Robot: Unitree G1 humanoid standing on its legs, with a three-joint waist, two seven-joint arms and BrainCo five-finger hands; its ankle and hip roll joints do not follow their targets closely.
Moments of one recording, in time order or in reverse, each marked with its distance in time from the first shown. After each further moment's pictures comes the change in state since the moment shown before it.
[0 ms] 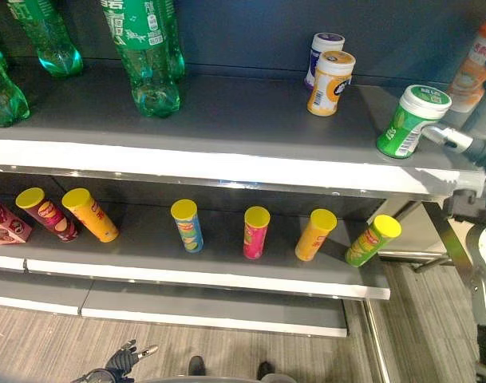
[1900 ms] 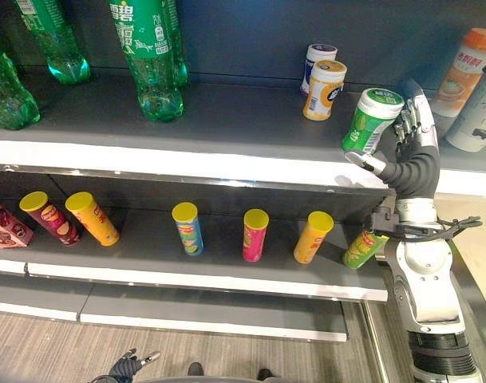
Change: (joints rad) left arm 0.021 -0.039 0.008 -0.009 0.001 0.040 0.059; right arm -0.081 0.215 0.225 -0.159 -0.099 0.045 -0.087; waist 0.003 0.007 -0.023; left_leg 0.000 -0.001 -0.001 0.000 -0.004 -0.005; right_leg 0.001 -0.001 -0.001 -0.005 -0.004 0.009
